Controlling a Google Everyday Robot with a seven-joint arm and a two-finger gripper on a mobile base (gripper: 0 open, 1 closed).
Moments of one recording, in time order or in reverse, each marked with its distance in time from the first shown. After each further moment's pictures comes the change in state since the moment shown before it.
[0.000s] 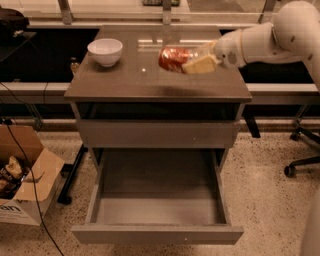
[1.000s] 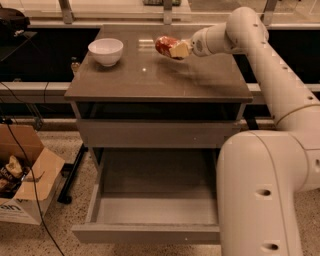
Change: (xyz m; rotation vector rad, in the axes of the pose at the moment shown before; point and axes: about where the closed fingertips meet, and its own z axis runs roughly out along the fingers) arm 0.015 -0.140 0.088 0.300 0.030 0.283
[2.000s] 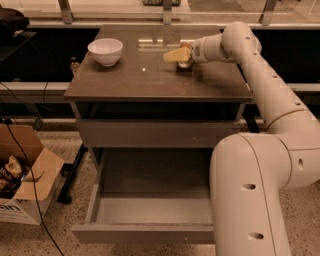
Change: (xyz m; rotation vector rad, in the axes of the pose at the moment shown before) arm 0.022 -0.027 0.030 0.052 -0.033 0.155
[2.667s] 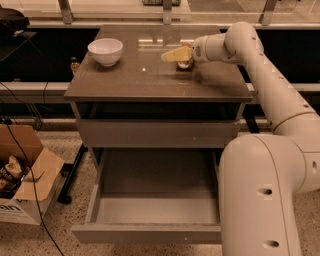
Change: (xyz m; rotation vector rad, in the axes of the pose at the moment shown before) arm -0.009 0.015 -0.013 -0.048 -0.048 -0.059
